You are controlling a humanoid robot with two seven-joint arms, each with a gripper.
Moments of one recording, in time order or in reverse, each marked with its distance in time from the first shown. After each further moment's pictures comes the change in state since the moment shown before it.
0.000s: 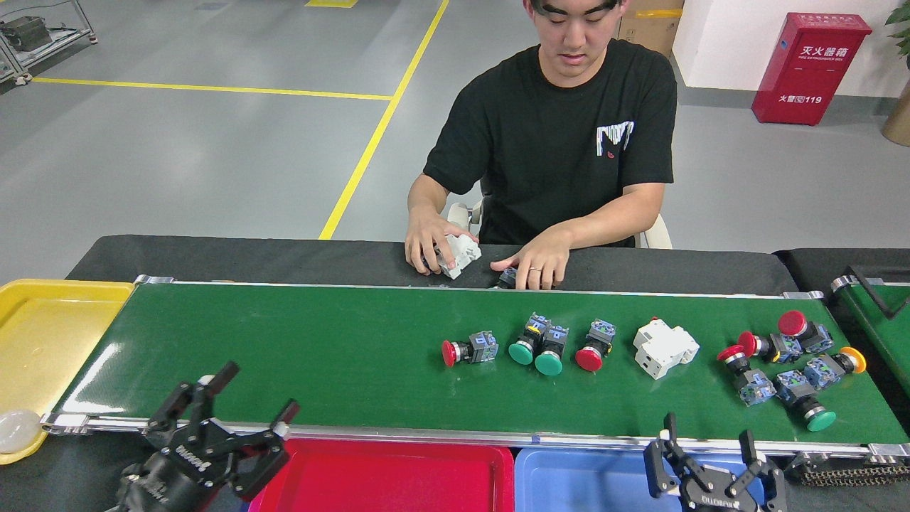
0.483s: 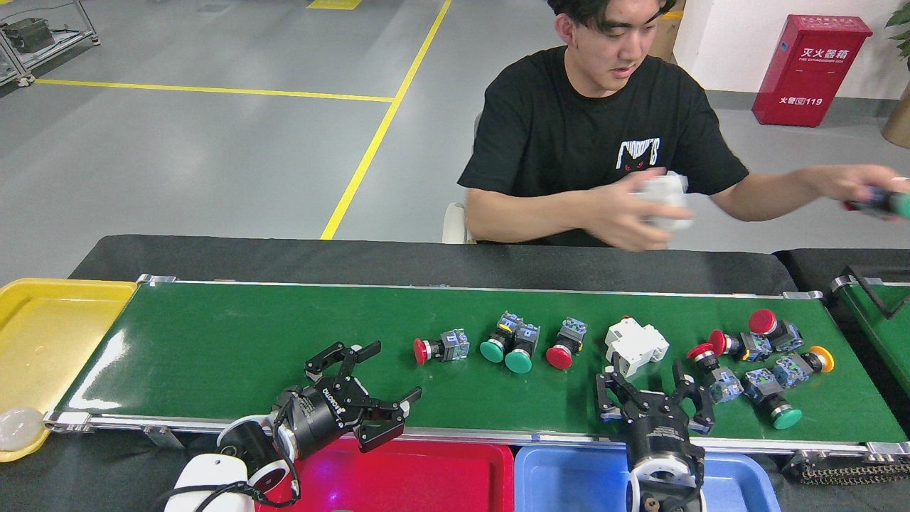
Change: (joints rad) left arm -0.294 -0.067 -0.150 0.416 -0.042 0.046 -0.061; right arm -0.220 0.035 0.121 0.305 0.050 0.048 0.032
